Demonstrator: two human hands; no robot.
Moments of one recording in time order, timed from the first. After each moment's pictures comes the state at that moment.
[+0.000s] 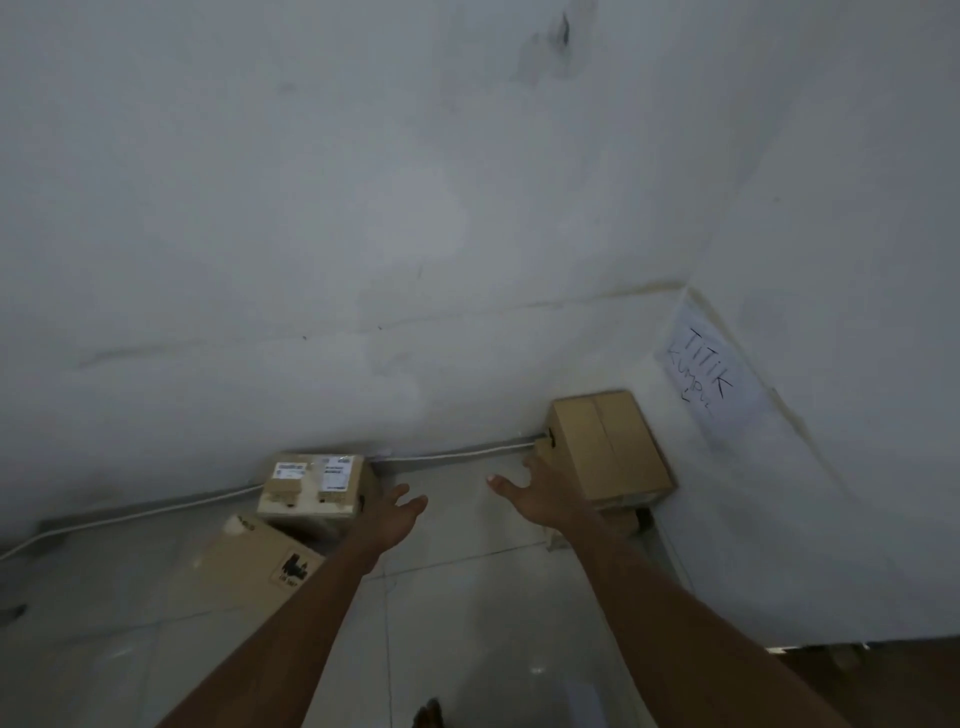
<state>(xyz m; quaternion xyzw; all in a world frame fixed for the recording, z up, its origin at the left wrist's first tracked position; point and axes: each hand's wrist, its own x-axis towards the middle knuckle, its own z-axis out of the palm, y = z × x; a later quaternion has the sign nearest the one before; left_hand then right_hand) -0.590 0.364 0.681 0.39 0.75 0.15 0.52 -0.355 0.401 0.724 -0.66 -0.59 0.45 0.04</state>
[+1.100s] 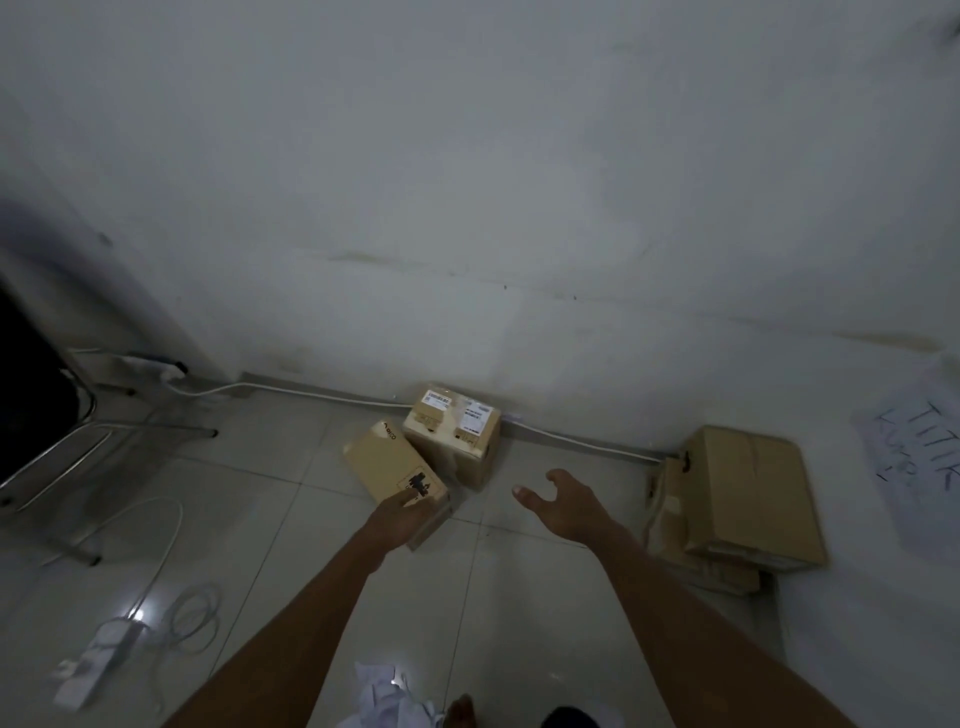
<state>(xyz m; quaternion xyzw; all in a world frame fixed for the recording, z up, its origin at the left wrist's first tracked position) -0.744 0.200 0.685 0.19 0.79 0.27 0.52 -0.523 0.325 0.707 -0.55 -0.71 0.44 -0.05</state>
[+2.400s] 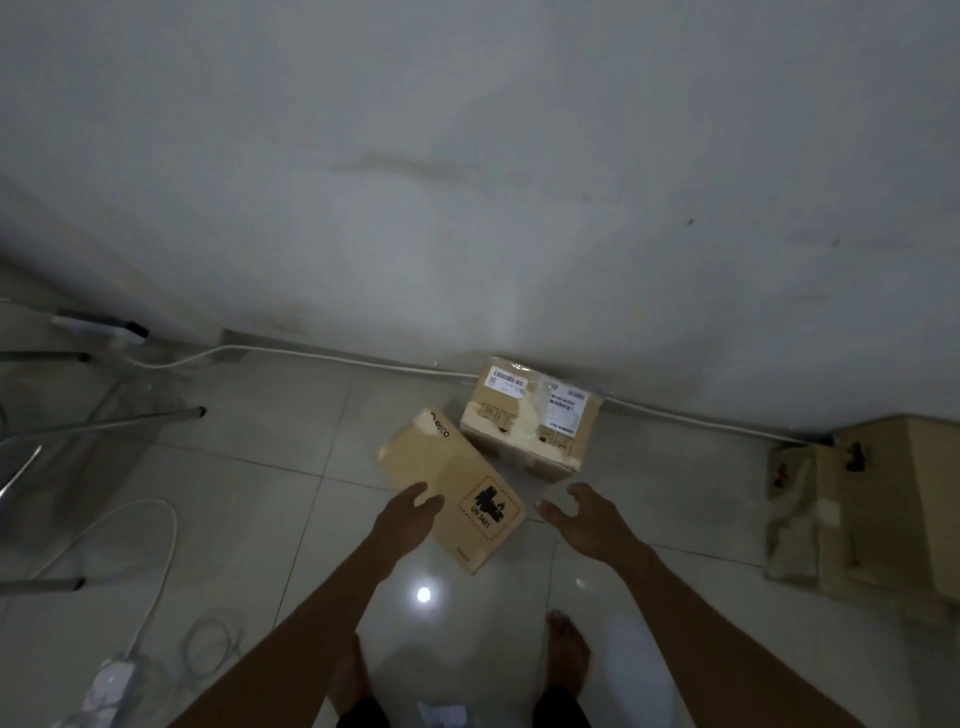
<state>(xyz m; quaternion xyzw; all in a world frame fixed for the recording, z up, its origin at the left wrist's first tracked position) -0.977 0.305 0.457 0.14 0.80 0.18 0.56 -0.744 0.420 0.458 -0.58 -0.63 0.49 -0.16</state>
